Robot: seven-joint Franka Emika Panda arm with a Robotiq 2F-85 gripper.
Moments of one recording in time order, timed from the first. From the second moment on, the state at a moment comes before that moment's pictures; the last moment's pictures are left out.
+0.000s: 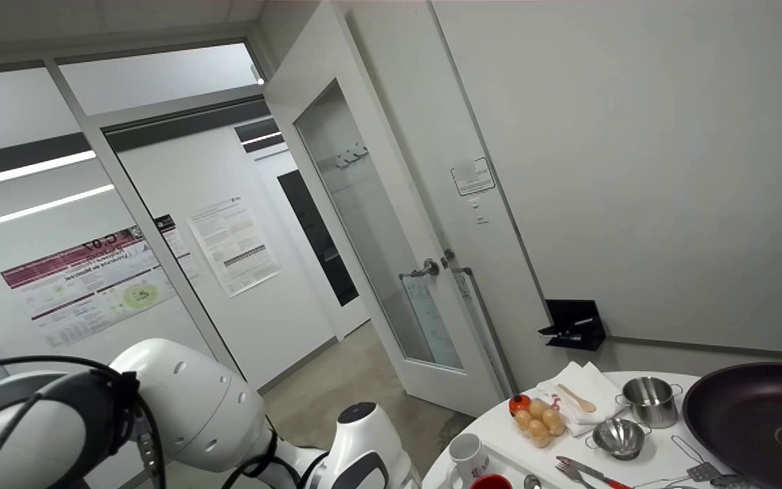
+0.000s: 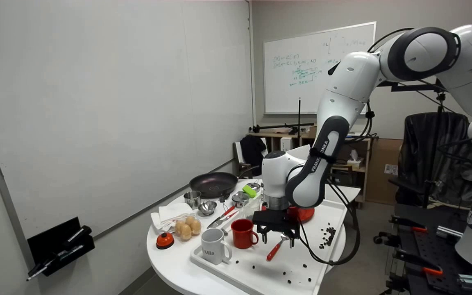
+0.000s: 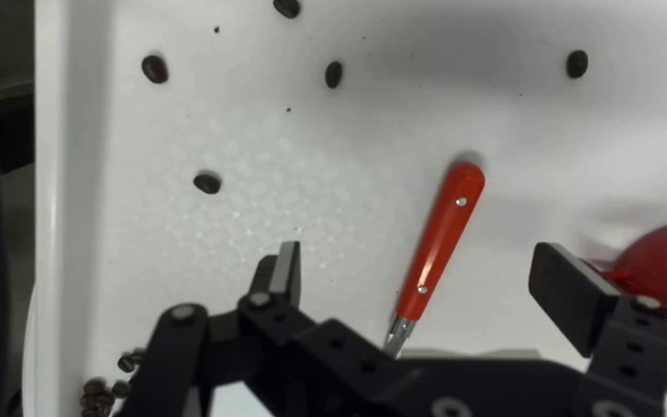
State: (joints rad) arm 0.28 0.69 -0.05 -2.05 -0.05 2.74 1.66
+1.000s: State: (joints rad) arm 0.25 0.89 -0.08 -1.78 0.00 2.64 1.65
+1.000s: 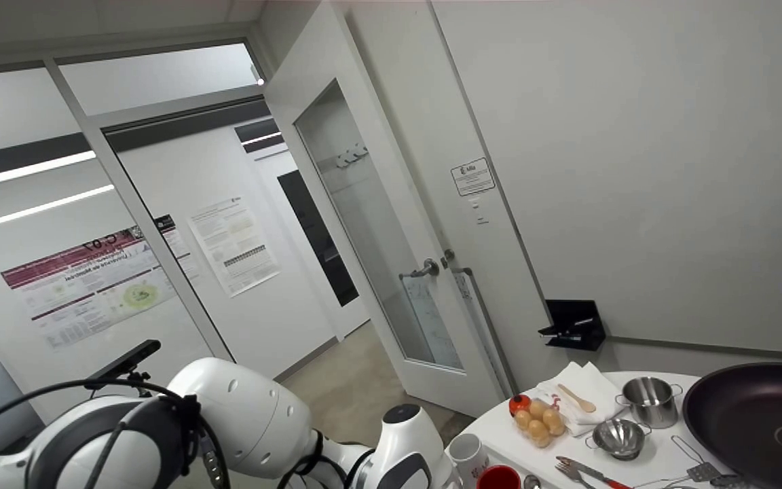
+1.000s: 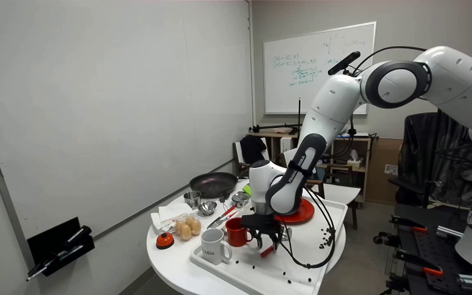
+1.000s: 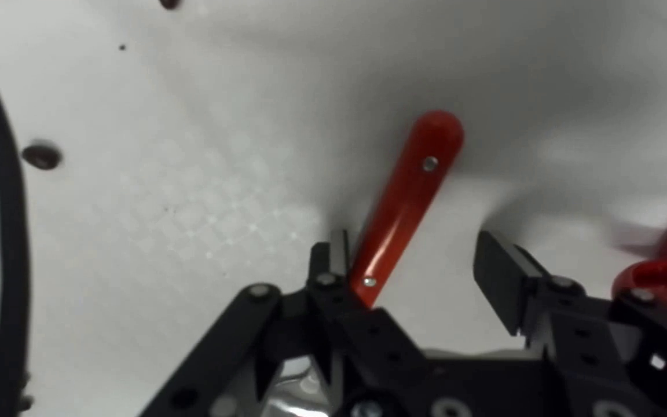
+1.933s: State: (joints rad) arm 0.22 0.88 -0.04 -1.79 0.08 2.67 1.61
